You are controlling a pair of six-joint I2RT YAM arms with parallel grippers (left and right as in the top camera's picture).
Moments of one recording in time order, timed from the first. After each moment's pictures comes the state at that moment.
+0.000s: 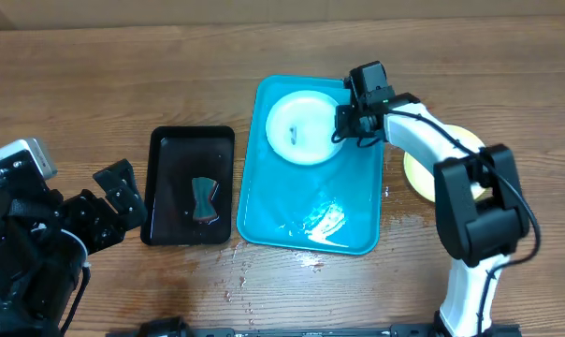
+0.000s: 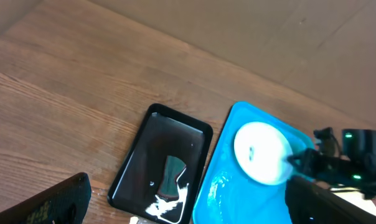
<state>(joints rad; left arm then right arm) 0.15 0.97 1.79 -1.42 0.06 -0.34 0.30 2.07 1.44 -0.50 -0.10 0.28</state>
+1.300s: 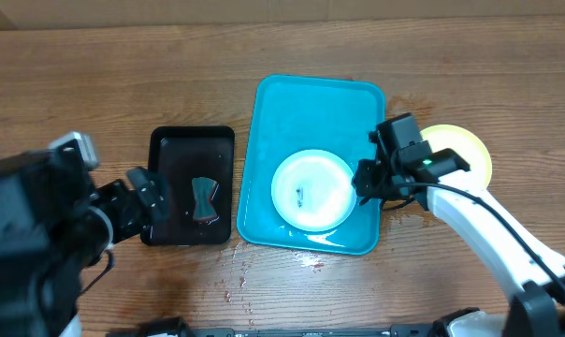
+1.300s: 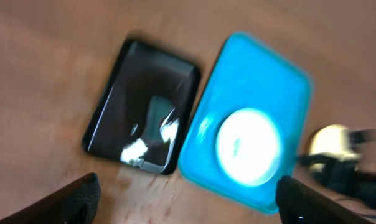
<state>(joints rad) 0.15 1.05 1.63 -1.51 0.19 -0.34 0.35 1.50 1.00 -0.71 -0.21 0.44</state>
